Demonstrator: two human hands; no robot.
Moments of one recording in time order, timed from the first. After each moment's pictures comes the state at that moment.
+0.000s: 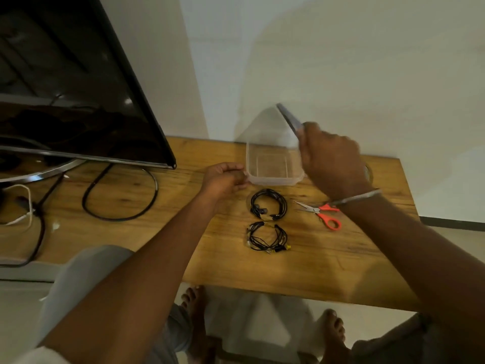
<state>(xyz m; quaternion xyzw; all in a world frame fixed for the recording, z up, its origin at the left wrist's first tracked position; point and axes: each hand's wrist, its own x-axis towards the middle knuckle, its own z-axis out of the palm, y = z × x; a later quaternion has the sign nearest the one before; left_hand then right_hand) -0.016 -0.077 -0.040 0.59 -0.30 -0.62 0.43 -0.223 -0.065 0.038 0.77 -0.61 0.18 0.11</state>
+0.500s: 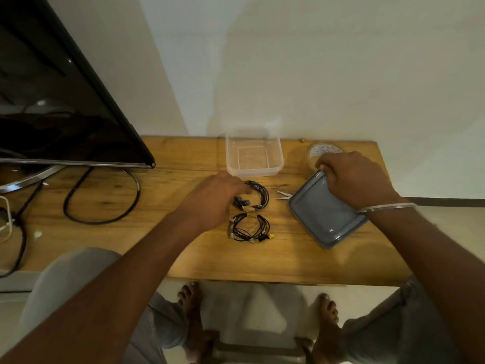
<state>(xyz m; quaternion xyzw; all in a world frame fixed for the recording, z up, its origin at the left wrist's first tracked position) -0.016 -0.027 -0.009 0.44 -0.88 -0.17 0.05 -0.314 -0.022 0.011 0.73 -0.68 0.06 -0.06</state>
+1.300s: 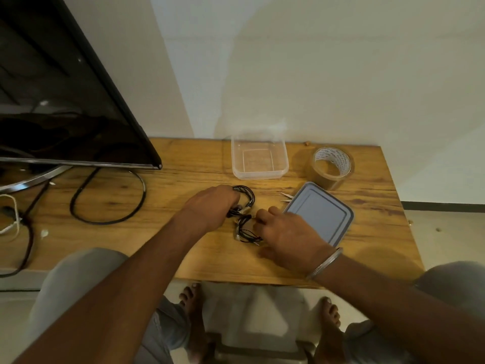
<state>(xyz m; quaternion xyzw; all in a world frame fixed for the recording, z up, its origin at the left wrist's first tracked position) -0.012 -0.027 -0.011 0.51 -0.83 -0.17 -0.11 -0.198 0.041 -0.008 0.88 -0.45 -0.12 -0.09</state>
